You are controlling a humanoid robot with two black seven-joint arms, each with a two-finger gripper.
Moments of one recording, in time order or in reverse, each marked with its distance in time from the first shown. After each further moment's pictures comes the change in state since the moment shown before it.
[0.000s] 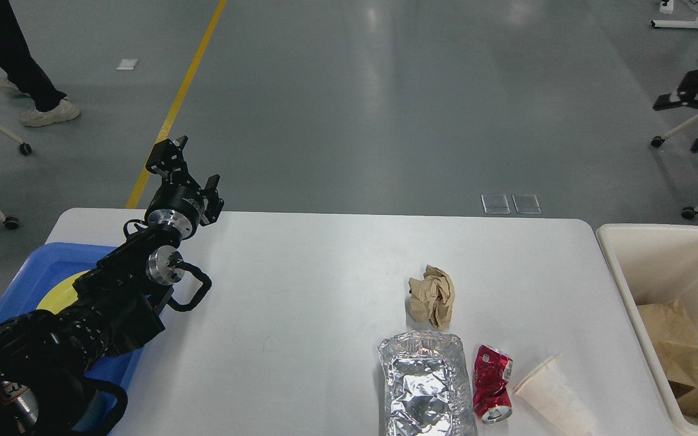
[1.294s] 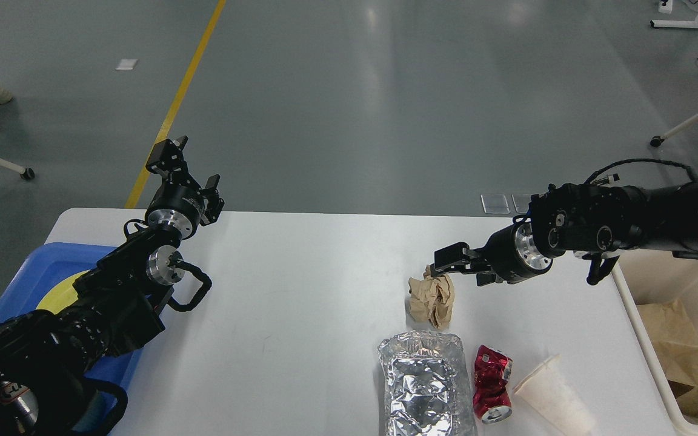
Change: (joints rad) left arm 0.000 0.000 -0.001 -0.001 0.000 0.000 0.000; right arm -0.223 0.563 -0.160 0.317 0.170 -0.539 -0.001
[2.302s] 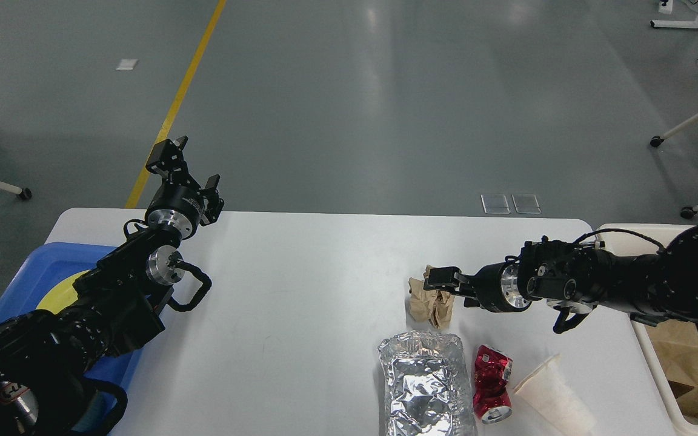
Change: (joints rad) left arm 0.000 0.000 0.001 0.000 0.000 0.000 0.000; right arm -0.318 0.055 0.090 -0.264 0.097 -0.101 0.002
